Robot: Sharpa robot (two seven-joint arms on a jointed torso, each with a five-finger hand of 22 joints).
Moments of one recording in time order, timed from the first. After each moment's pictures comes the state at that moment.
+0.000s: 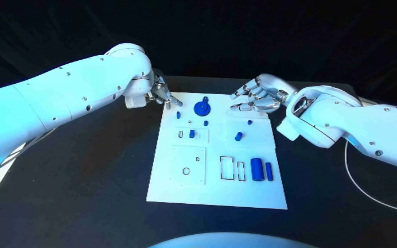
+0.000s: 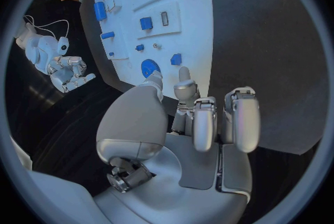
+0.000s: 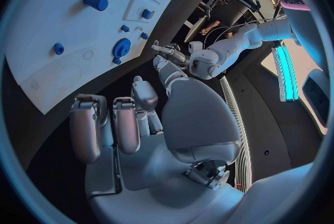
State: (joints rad) left arm 1.41 -0.52 0.00 1.14 -1.02 0.36 -0.70; left_hand 1.11 -0.02 0.01 0.29 0.13 0.96 0.06 0.50 0.60 1.30 -0.02 1.05 1.00 1.47 -0.07 1.57 1.31 0.02 1.47 0.04 1.48 1.31; right arm 1.26 -0.97 -0.03 1.71 -0.98 -0.31 -0.11; right_hand 1.23 -0.09 0.19 0.01 0.27 0.96 0.14 0.07 0.07 1.36 0.06 1.04 1.25 1.46 -0.02 1.50 1.31 0.05 1.47 0.09 1.48 1.31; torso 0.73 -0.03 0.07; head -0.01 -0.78
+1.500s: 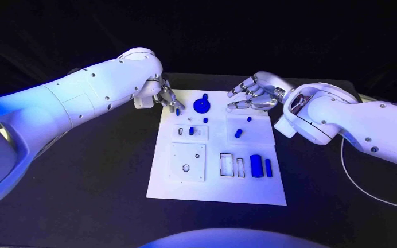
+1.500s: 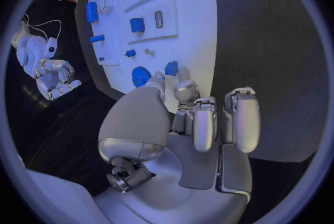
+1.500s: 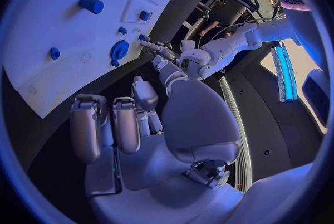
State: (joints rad) left arm 1.37 -0.41 -0.02 0.99 -1.03 0.40 -0.70; left_hand 1.14 0.01 0.00 0.28 0.13 0.96 0.05 0.53 0.64 1.30 -0.02 1.06 1.01 1.47 -0.07 1.57 1.31 0.02 1.47 0.04 1.48 1.31; right arm 1.26 -0.95 -0.03 1.71 -0.98 -0.30 -0.11; right_hand 1.23 -0.09 0.19 0.01 0.27 0.96 0.14 0.07 0.07 1.36 0.06 1.04 1.25 1.46 -0.02 1.50 1.31 0.05 1.47 0.09 1.48 1.31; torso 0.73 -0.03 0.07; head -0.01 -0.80
